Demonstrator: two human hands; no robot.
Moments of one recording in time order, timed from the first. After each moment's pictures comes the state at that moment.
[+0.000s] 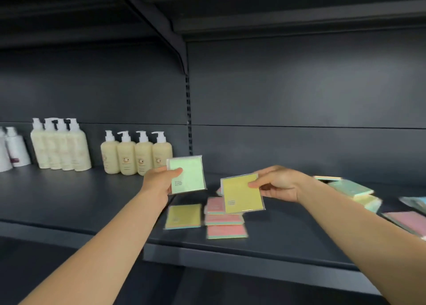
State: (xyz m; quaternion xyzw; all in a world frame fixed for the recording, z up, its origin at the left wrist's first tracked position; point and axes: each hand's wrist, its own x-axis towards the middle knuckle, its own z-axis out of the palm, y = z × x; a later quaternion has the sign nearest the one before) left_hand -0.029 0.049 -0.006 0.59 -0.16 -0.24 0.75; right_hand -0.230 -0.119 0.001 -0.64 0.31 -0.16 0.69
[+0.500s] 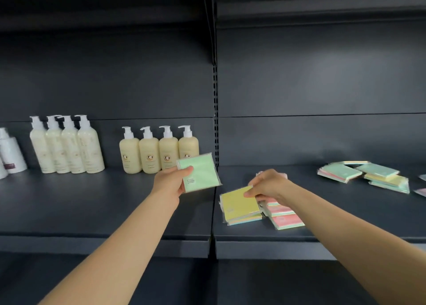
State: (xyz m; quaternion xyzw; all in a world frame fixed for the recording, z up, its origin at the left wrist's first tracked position) left_hand 0.080 0.110 -0.016 0.55 -0.18 -0.32 0.75; right_hand -0.100 -0.027 -0.031 -0.72 0.48 -0.21 0.46
